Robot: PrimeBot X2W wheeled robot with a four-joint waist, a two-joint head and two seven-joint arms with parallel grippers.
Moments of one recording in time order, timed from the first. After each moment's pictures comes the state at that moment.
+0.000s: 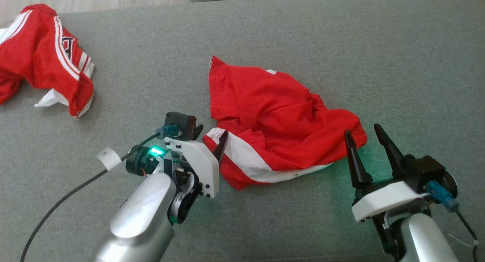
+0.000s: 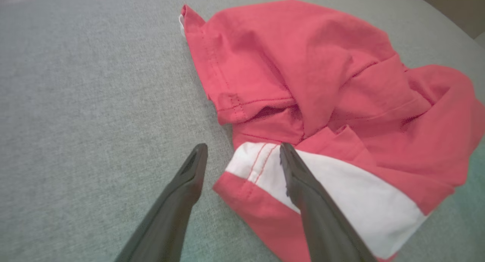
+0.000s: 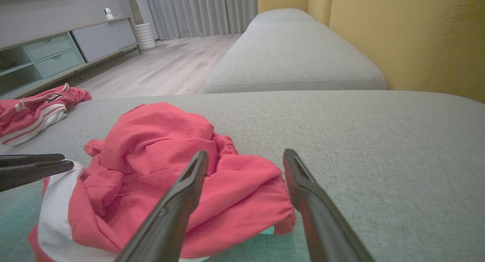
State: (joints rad) left arm -0.49 0.14 -0.61 0.45 -0.52 0.04 0.36; right arm -0.07 -0.05 0.11 0.17 0.10 0.13 -0.10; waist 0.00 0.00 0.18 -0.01
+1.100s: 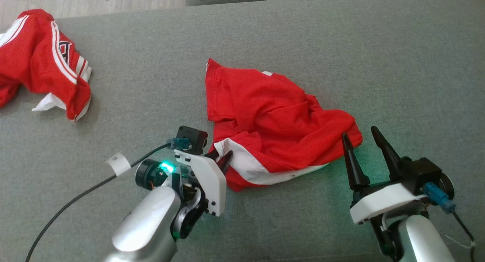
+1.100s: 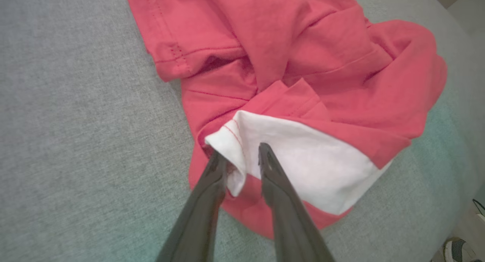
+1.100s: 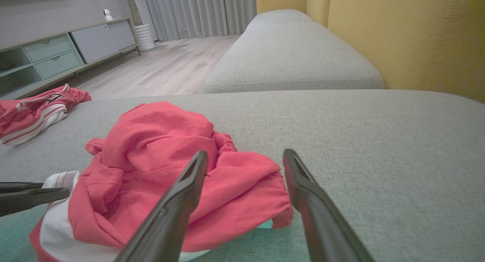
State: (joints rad) left arm -0.44 0.16 -0.67 0.37 -0.58 0.01 0.46; right arm -0.07 -0.05 0.12 0.19 0.10 0.13 -0.11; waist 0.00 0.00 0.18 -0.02
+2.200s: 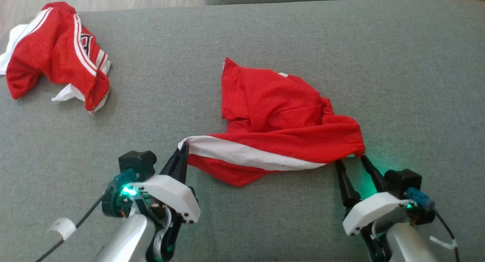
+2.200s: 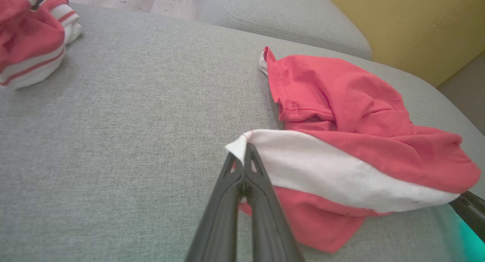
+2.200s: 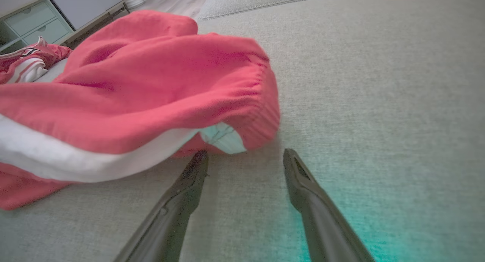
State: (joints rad) left arm -0.23 0.21 -0.52 0.19 -0.62 0.16 0.17; right arm -0.16 -0.05 0.12 0.56 0.19 0.13 -0.15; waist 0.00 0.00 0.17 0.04
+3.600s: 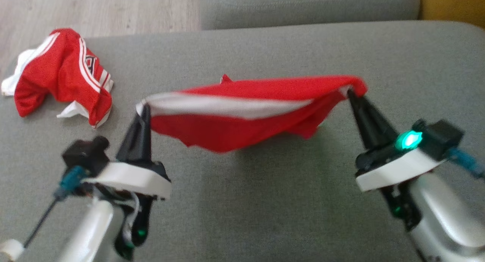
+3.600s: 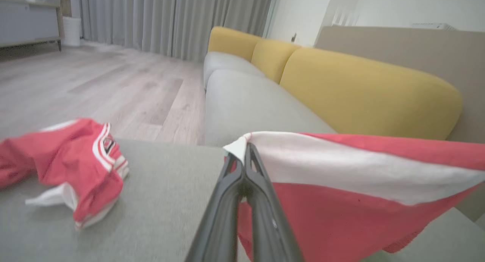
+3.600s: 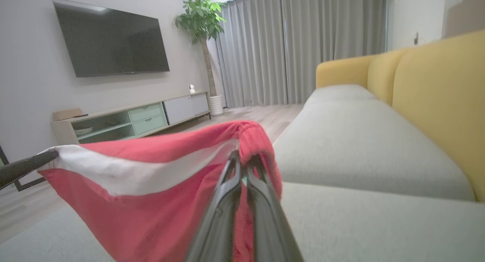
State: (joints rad) left arm -0.22 0.28 -0.42 0.02 -0.62 0.18 0.02; right arm -0.29 -0.30 0.44 0.23 0.50 0.13 -0.25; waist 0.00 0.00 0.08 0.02
